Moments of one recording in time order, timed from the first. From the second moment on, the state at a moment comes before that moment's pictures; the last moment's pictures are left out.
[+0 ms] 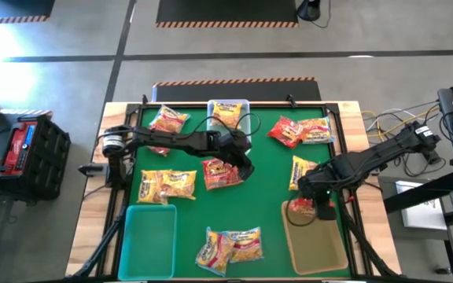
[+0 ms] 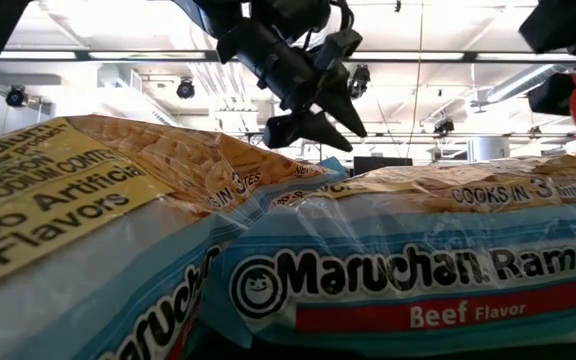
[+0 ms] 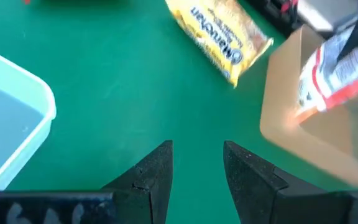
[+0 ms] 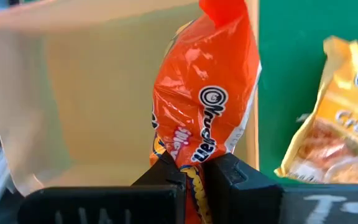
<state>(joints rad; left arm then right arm) 0.10 1.91 1.44 -0.27 0.11 -0.56 0.36 1.10 0.83 -1.05 -0.31 0.32</state>
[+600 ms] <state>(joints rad) -0.02 1.88 1.44 -0.16 -0.07 -0.88 0.36 1.13 0.79 -1.07 -0.27 0.02</state>
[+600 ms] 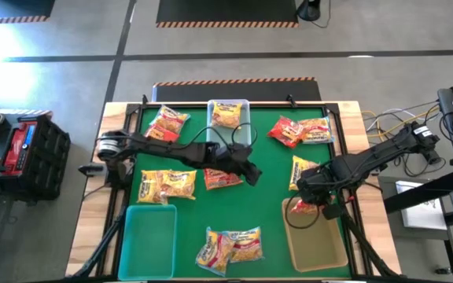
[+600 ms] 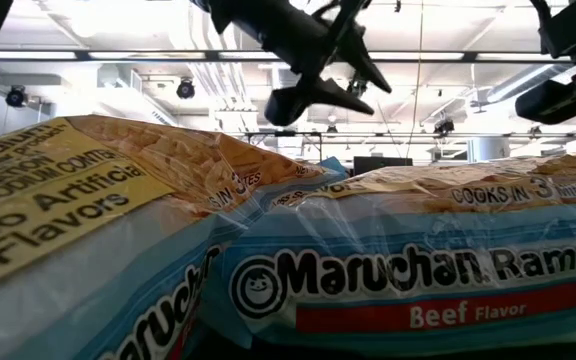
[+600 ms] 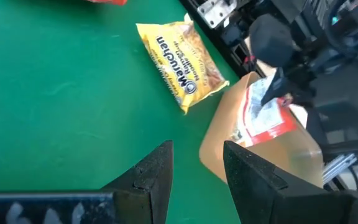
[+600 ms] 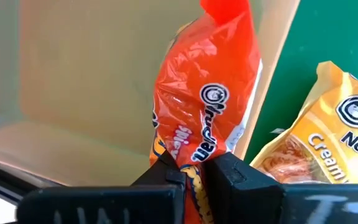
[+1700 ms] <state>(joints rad) -0.11 1.87 1.44 -0.34 -0.28 -1.09 0.35 1.12 1.11 -1.30 0.06 0.07</state>
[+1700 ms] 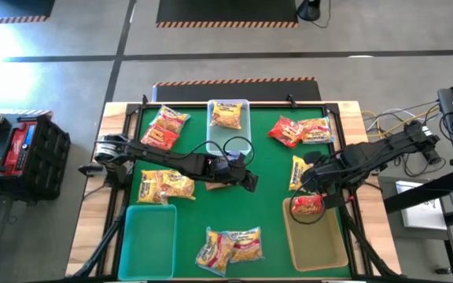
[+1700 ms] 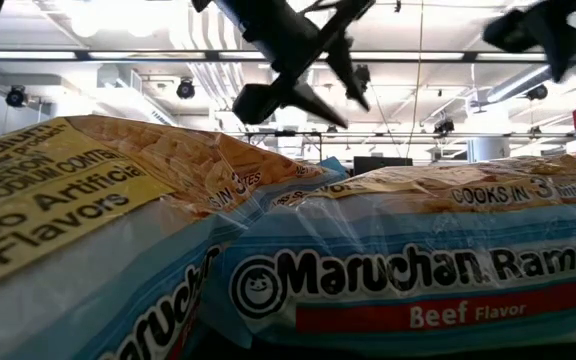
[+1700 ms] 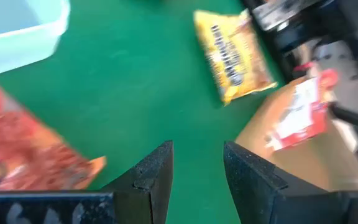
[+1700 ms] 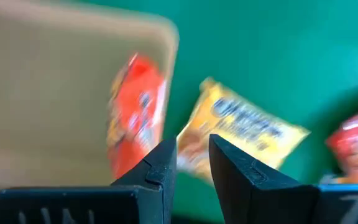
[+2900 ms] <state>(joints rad) -0.48 1.83 1.44 -0.65 0.11 -1.49 0.17 1.50 0.95 -0.23 -0.29 0.51</state>
